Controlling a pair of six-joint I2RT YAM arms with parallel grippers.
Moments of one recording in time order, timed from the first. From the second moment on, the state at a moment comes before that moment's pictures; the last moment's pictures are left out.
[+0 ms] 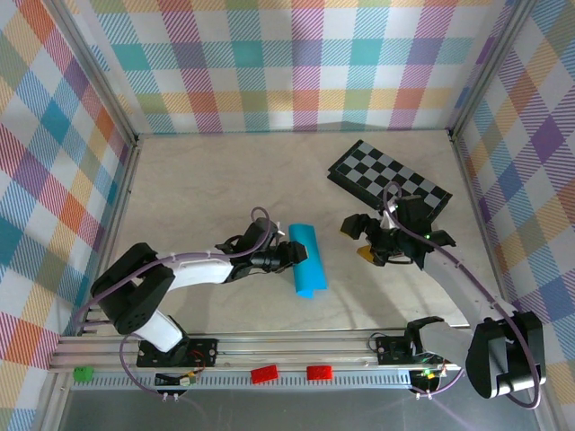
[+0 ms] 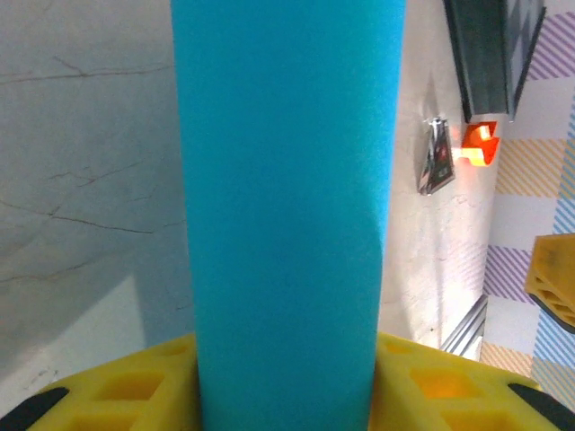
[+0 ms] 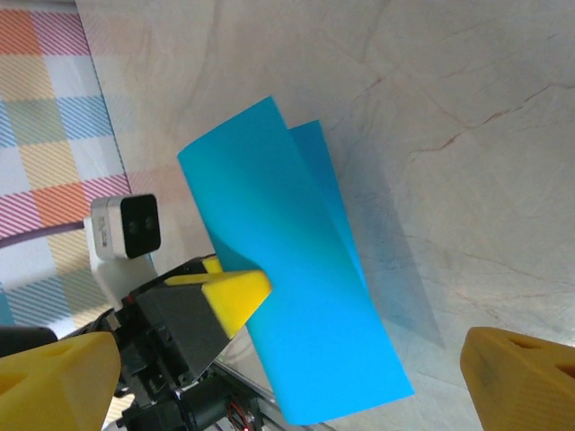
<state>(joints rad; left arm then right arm) -0.78 1.57 0.68 0.18 0.32 -1.07 0.24 1.10 0.69 -0.48 -0.66 0.81</state>
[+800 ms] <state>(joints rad) -0.77 1.56 0.66 0.10 0.29 -0.94 0.34 1.22 0.80 -0.59 -0.56 0.86</state>
